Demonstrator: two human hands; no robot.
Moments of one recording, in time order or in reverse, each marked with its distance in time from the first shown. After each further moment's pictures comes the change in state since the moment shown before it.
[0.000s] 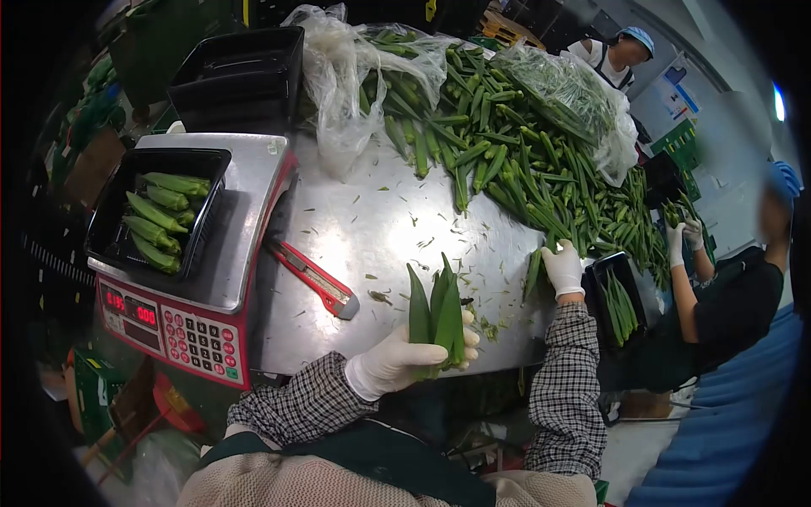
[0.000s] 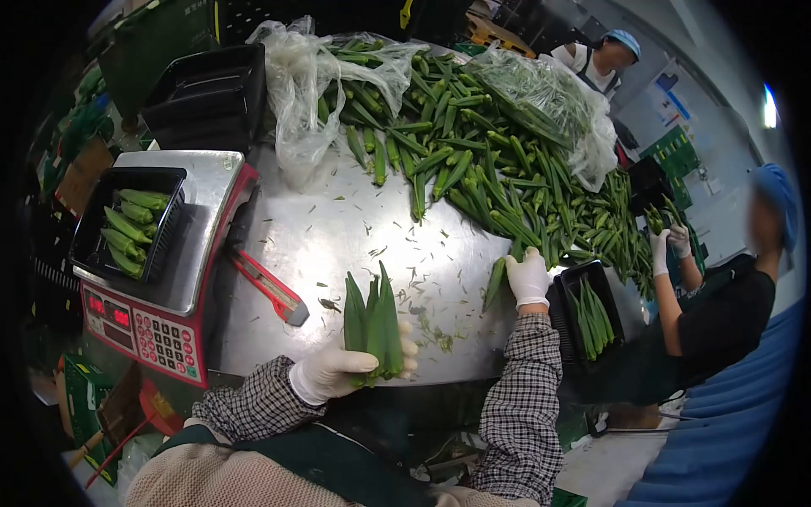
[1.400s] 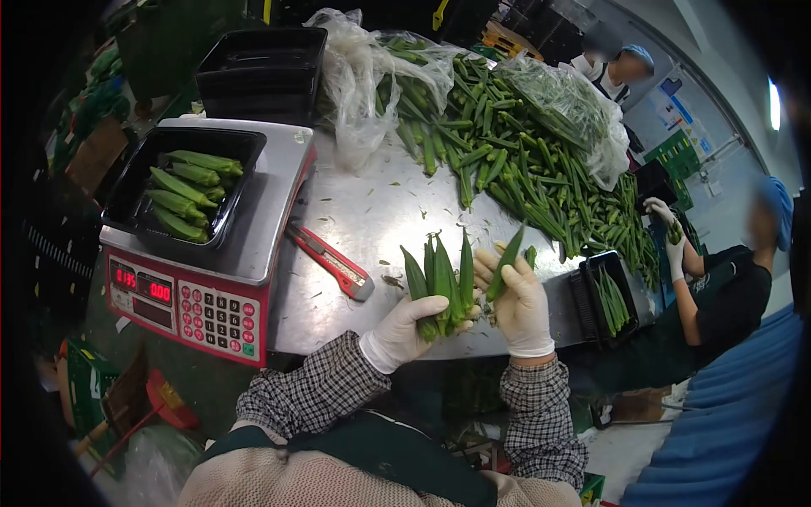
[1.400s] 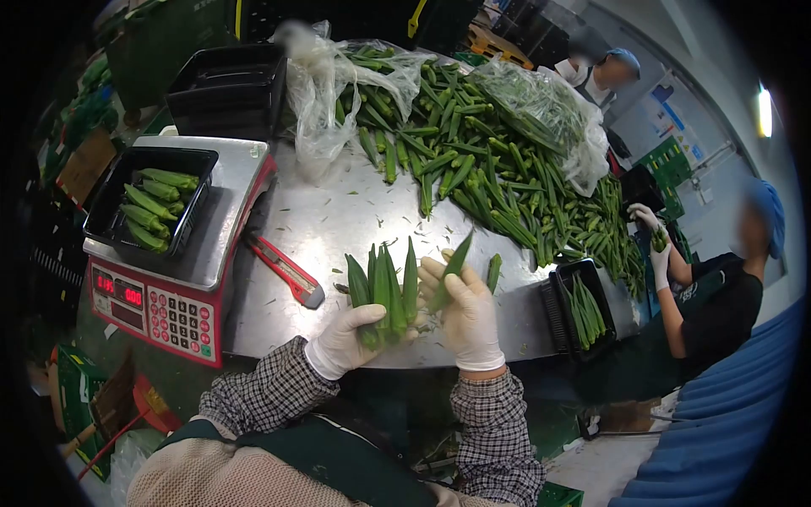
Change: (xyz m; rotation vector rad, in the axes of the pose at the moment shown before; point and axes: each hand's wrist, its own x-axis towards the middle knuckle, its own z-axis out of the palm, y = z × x) left_hand 0.003 -0.002 -0.007 -0.181 0.047 0.128; right_hand -0.161 -0.120 -0.060 1.741 -0.615 -0.069
